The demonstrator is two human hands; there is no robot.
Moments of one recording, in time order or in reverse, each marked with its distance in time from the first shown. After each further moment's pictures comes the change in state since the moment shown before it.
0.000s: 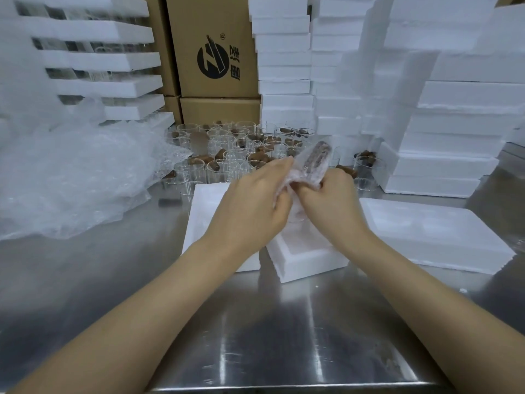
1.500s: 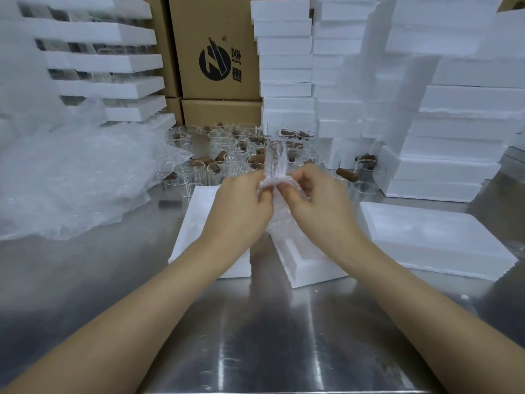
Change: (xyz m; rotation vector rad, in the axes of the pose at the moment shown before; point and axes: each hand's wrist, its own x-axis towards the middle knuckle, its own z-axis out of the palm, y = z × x) left_hand 0.003 -0.013 0.002 -0.125 0.050 -0.301; right_hand -0.003 0.000 0.009 -0.097 -0.033 -0.083
